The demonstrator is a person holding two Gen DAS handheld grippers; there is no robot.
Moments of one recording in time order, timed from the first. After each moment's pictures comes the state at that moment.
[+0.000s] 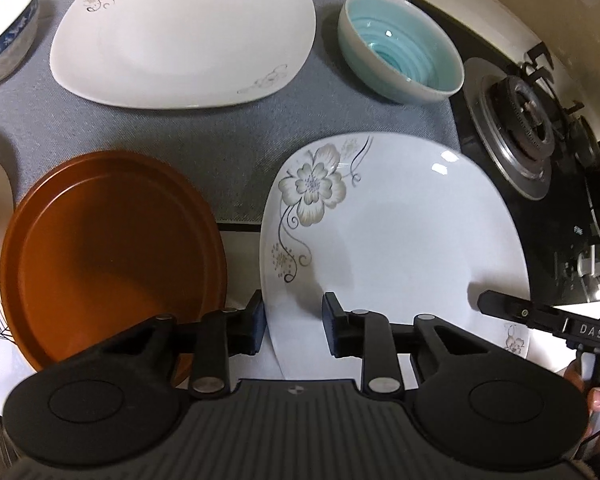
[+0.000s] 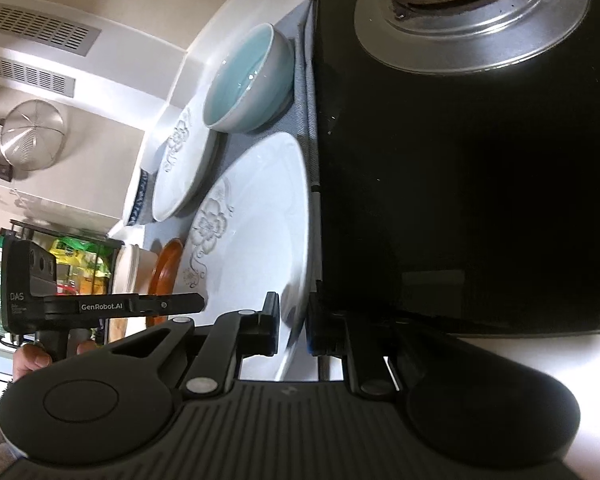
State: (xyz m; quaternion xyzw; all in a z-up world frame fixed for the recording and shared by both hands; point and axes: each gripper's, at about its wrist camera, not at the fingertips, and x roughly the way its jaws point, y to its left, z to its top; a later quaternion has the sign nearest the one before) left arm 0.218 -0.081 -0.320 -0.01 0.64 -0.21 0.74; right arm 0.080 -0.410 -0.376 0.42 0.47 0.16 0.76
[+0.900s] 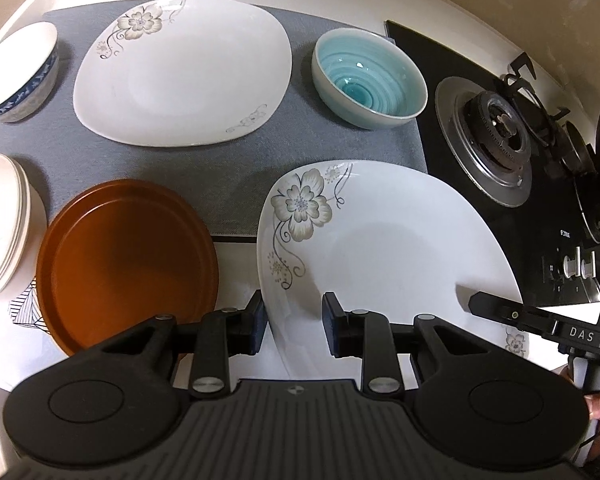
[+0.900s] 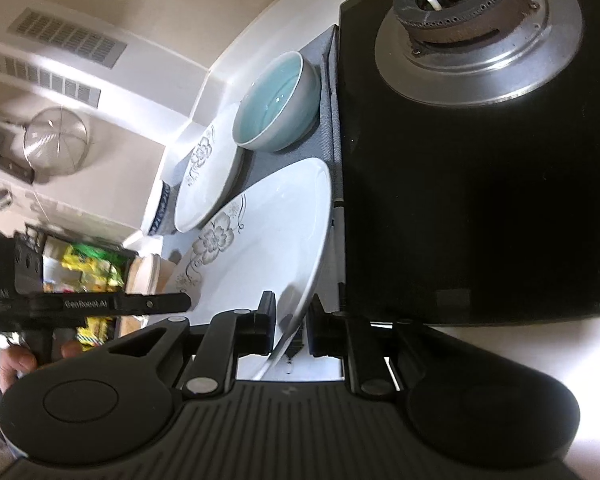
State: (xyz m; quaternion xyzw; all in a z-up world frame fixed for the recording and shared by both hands) left arm 0.201 -0.089 -0.275 0.01 0.61 -0.20 0.77; right arm 0.065 -0.411 -0.353 0.42 0.44 0.15 0.78
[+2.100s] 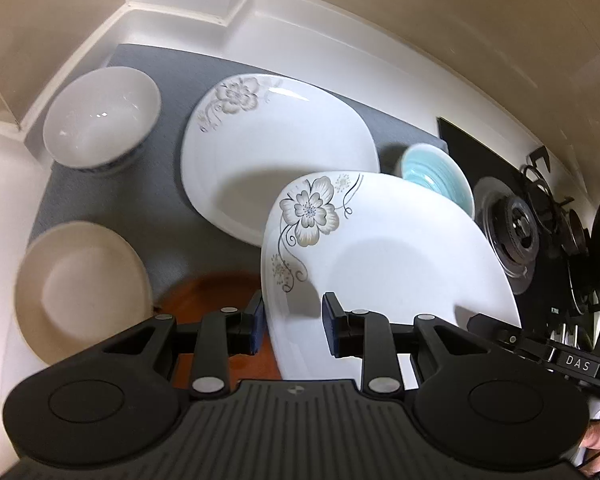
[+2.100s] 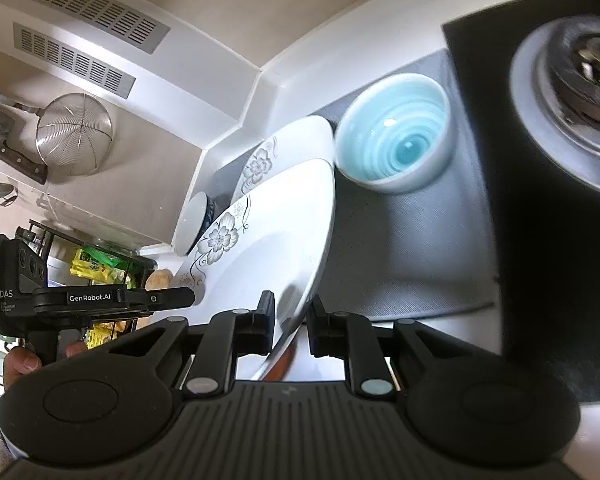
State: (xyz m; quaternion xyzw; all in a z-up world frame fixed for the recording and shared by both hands) left arm 0.267 0.003 -0.228 -0.06 0.58 -0.17 0.79; right arm 0.151 -0.327 -0.287 0.38 0.43 0.17 0.80
